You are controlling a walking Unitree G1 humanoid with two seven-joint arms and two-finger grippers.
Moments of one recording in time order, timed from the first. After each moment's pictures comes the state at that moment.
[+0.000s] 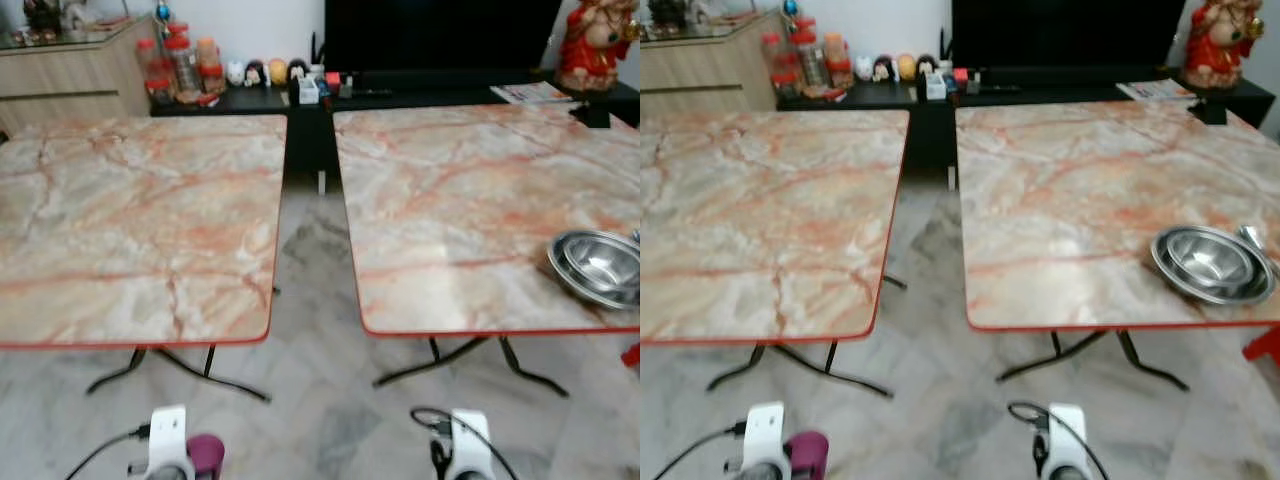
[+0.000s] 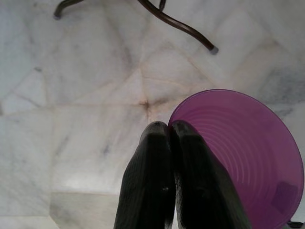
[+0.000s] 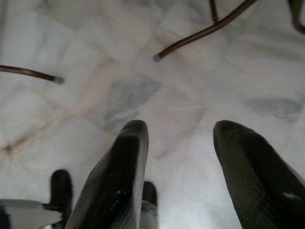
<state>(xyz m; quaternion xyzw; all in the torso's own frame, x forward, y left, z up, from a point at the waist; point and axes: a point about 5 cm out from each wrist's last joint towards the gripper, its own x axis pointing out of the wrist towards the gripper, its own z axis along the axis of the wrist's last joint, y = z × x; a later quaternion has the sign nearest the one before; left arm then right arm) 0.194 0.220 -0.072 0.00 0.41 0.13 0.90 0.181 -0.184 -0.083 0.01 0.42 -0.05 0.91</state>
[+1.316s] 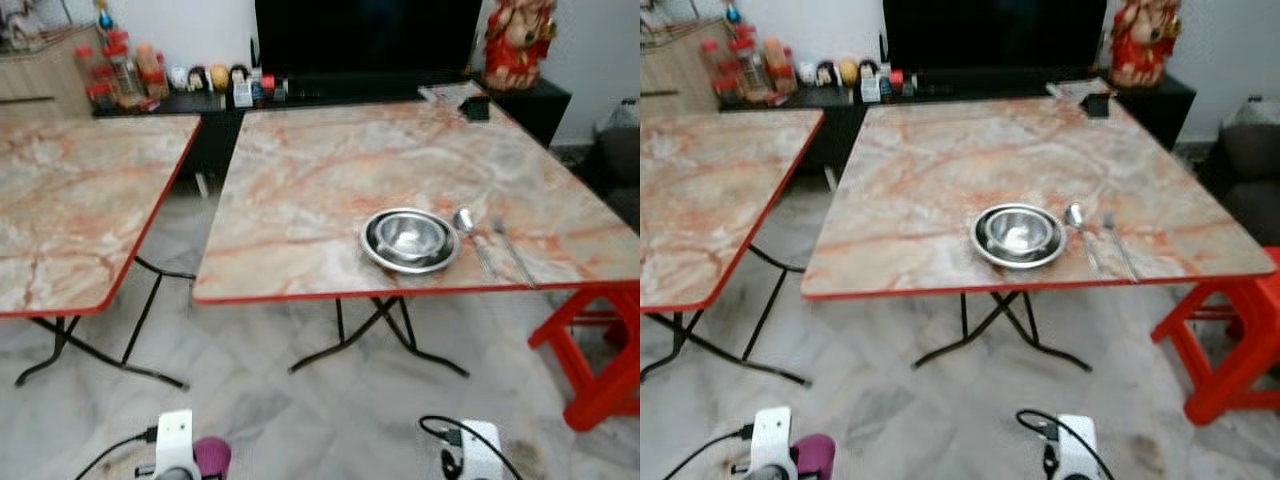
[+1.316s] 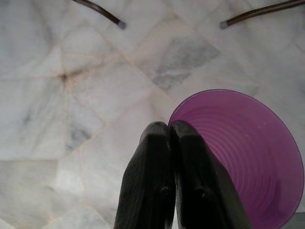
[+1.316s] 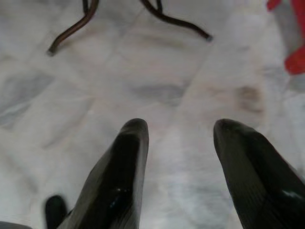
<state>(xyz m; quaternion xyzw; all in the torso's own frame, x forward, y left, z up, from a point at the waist) 0.199 0.212 -0.071 0.00 0.41 0.12 0.90 0.174 -0.204 -0.083 0.00 0.42 -0.08 0.90</state>
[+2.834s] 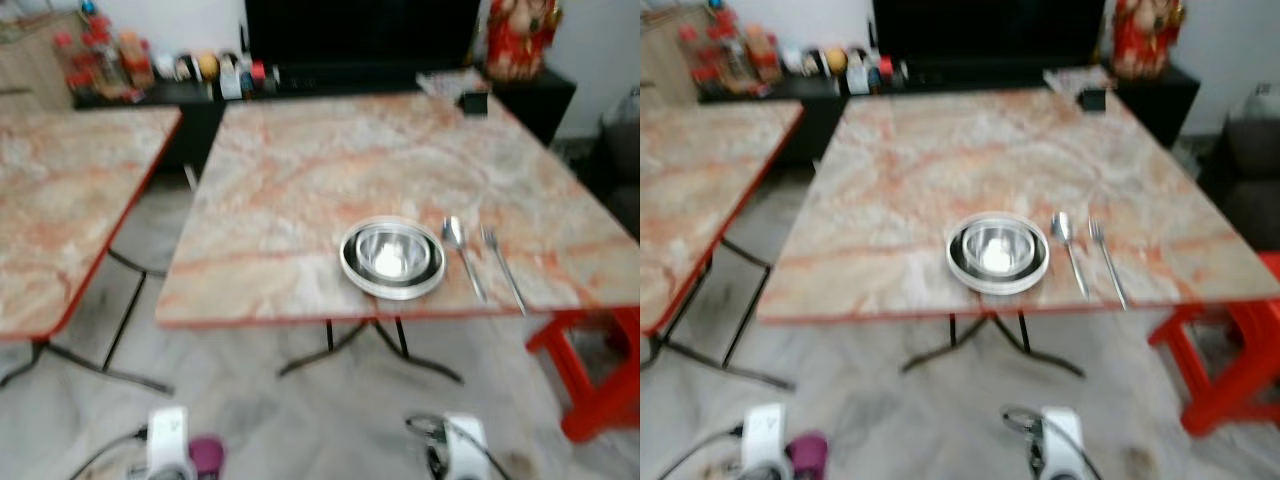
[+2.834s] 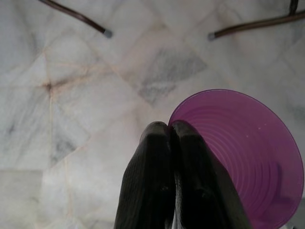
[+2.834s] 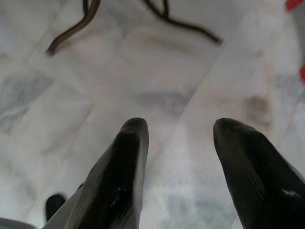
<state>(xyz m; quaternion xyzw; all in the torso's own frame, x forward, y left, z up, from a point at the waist) 0.195 0.207 -0.074 -0.02 0.41 0.11 0.90 0.168 -0.200 -0.087 -0.01 0.44 -0.07 0.90</state>
